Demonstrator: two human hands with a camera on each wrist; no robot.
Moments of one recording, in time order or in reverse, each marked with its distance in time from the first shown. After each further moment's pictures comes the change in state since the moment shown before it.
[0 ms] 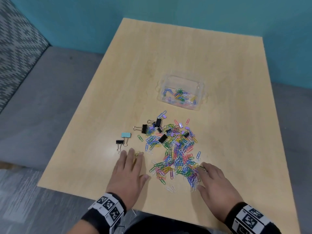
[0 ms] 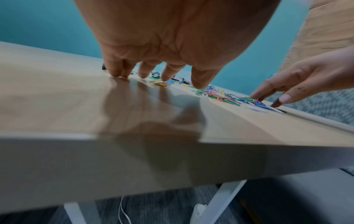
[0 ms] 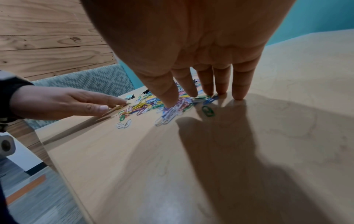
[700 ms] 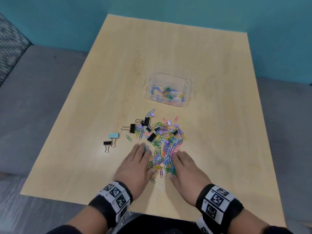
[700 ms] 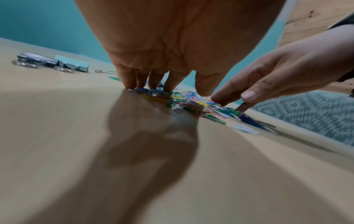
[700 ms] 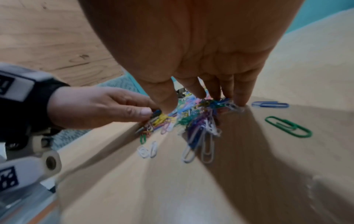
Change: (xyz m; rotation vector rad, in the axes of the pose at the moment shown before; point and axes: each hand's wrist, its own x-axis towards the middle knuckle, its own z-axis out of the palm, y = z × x) left_hand 0.040 0.040 -0.010 -0.057 -0.049 0.188; right_hand 0.032 -0.043 -0.017 0.142 -0.062 -0.068
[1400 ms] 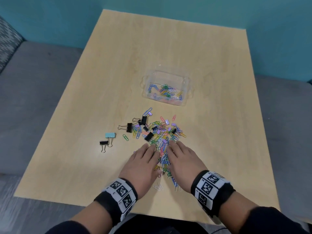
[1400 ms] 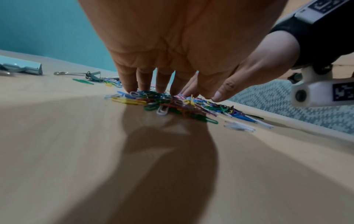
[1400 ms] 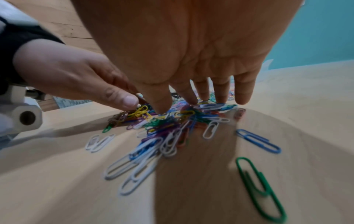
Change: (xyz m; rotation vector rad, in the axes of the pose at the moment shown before) left_hand 0.012 0.020 -0.002 0.032 0.044 0.129; right_hand 0.029 0.010 -0.009 -0.328 0.050 -0.129
